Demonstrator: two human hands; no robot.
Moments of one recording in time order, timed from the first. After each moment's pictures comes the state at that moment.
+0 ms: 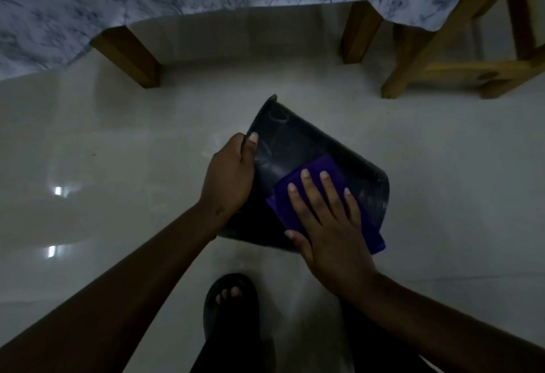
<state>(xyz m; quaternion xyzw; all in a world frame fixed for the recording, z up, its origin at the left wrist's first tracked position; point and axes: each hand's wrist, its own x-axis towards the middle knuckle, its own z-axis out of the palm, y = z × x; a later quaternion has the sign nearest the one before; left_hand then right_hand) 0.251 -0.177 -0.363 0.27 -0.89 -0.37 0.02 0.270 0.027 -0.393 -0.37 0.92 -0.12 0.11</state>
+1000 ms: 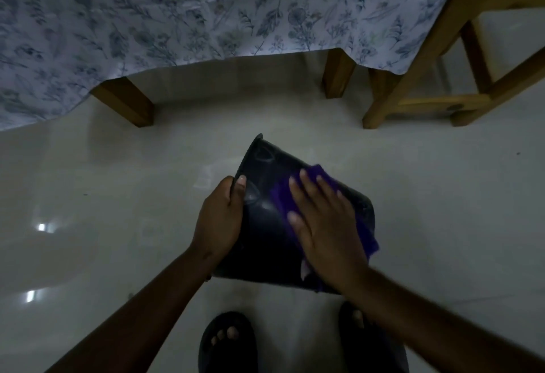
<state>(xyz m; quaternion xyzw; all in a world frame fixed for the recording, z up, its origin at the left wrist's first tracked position) 0.257 -0.175 -0.356 0.29 -0.87 -0.40 0.00 0.221 0.009 -0.383 -0.29 0.93 -0.18 0.15</state>
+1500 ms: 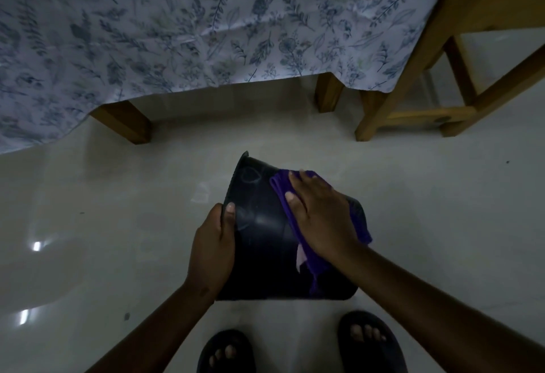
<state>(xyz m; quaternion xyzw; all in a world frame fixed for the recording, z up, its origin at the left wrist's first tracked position) 0.276 -0.166 -0.355 0.31 -0.85 -0.43 0.03 0.172 -0.007 -0.388 -0.22 0.93 -0.23 0.18</state>
